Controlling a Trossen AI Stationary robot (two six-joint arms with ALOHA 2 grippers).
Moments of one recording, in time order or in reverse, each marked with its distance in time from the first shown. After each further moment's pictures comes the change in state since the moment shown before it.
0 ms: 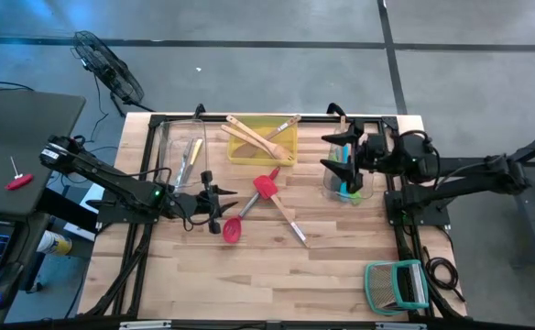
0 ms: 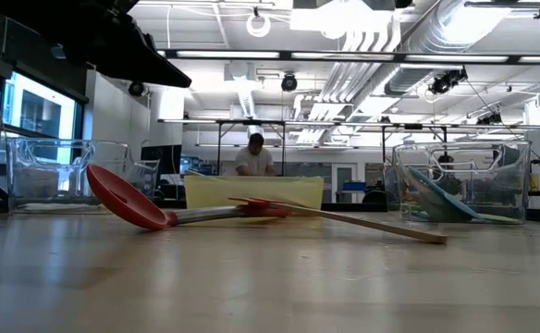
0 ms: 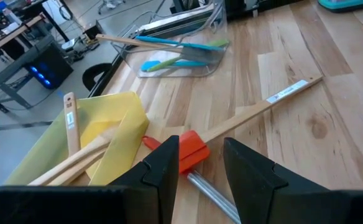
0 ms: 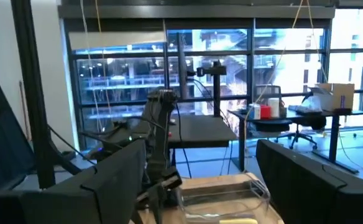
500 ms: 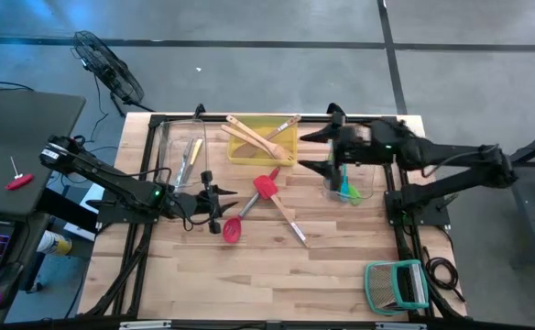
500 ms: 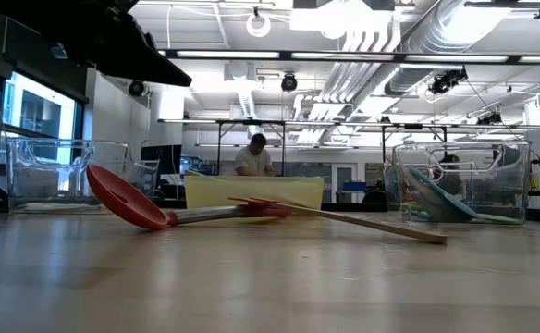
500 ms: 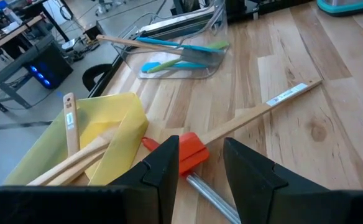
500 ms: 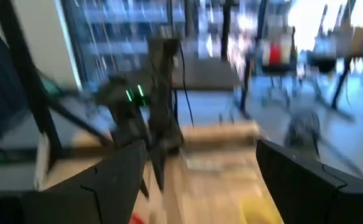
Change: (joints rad) left arm 0.000 0.000 0.000 0.007 0.000 -0.008; right arm 0.003 0.245 0.387 -0.433 -0.028 -0.016
